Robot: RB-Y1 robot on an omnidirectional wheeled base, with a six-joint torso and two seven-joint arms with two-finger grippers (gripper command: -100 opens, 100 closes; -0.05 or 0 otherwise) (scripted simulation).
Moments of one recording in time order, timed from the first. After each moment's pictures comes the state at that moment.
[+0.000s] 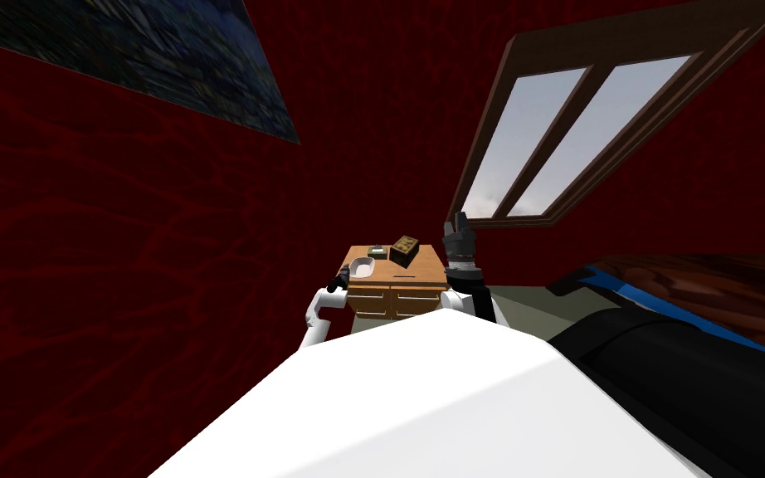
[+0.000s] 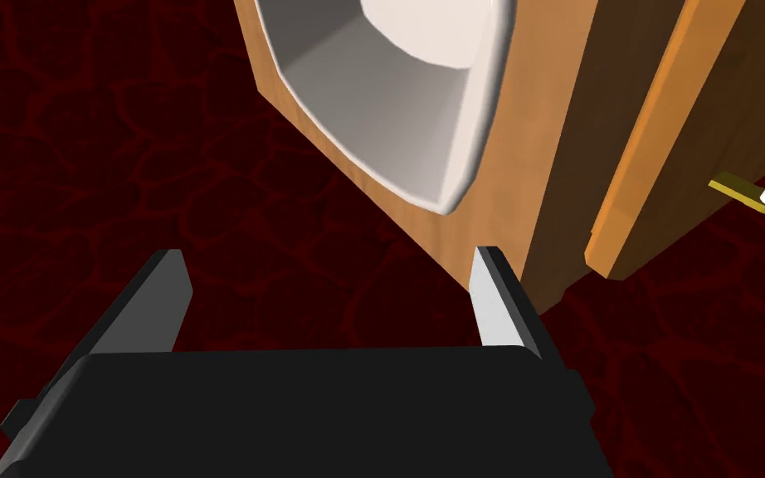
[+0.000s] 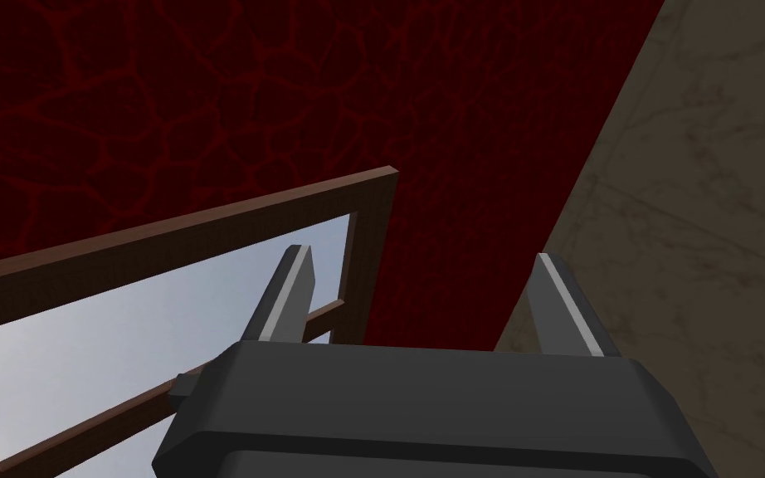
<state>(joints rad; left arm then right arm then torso) -0.09 0.14 -0.18 -1.56 -0.12 0.61 0.13 0.50 0.04 -0.05 -2.40 0.02 -0.44 0.15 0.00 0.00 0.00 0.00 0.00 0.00</state>
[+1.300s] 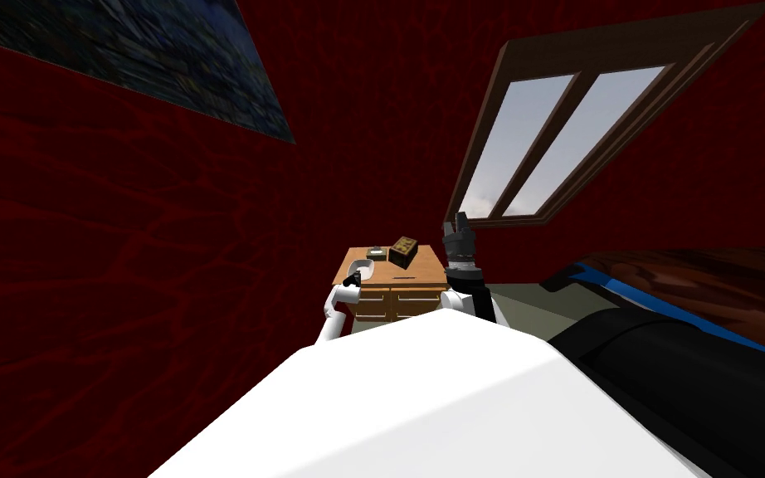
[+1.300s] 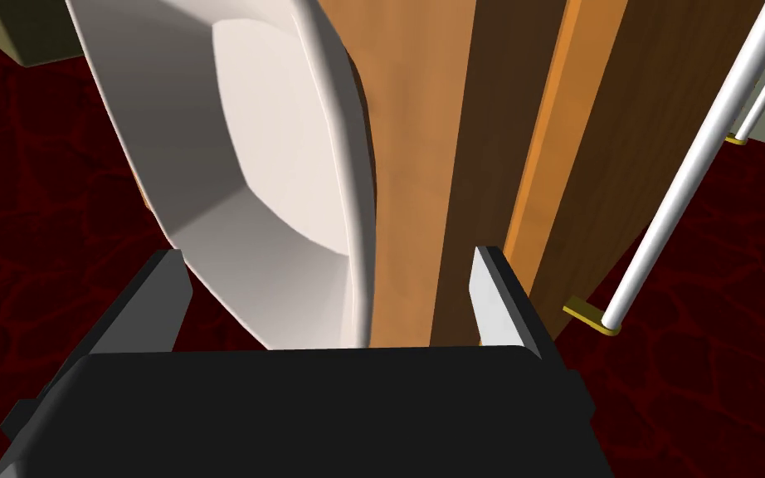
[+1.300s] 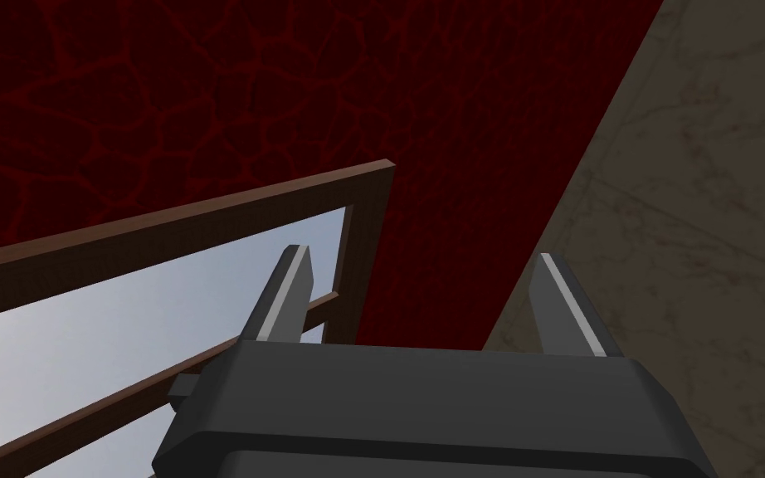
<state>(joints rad) -0.17 0.01 -0.21 -1.39 -0.14 0.76 0.16 0.50 0.04 -0.05 -2.40 0.02 -0.44 0.15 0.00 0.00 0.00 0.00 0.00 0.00</state>
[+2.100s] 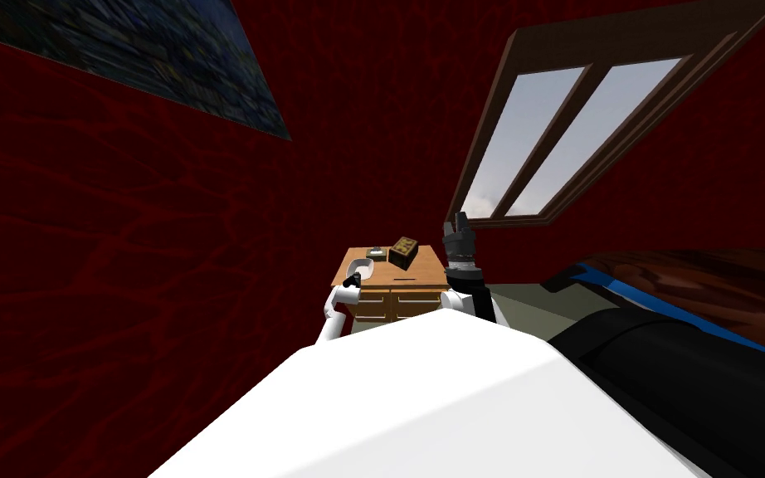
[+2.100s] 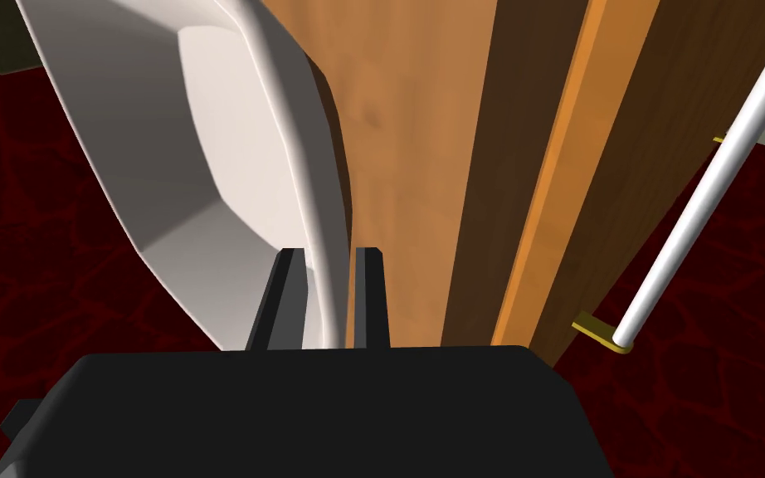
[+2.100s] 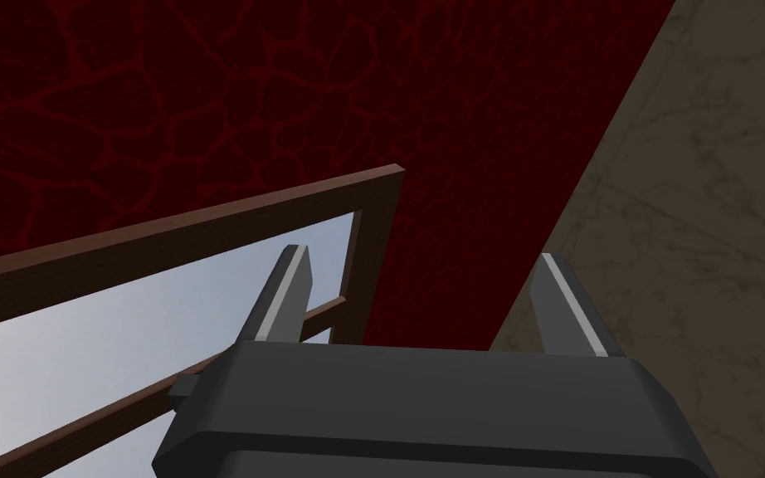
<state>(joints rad) -0.17 0.01 -0.21 -1.37 -0.14 0.74 0.16 0.50 0.04 -0.05 -2.40 0.02 -0.44 0.15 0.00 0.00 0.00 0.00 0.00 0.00</state>
